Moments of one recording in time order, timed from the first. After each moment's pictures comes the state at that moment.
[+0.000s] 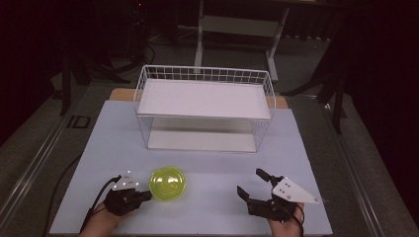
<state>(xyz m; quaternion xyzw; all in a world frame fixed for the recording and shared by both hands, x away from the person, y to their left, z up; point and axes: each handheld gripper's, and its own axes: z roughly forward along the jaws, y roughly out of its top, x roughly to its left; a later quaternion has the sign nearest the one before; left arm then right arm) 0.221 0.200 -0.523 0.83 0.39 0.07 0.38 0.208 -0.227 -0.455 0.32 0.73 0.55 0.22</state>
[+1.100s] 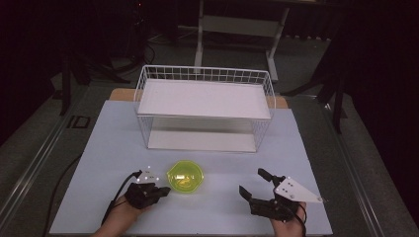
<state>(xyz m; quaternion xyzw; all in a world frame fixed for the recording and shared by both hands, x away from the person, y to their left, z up) 0.247 0.165 -0.524 0.84 0.39 0.07 0.38 0.209 -0.233 -0.455 0.33 0.73 0.56 0.22</state>
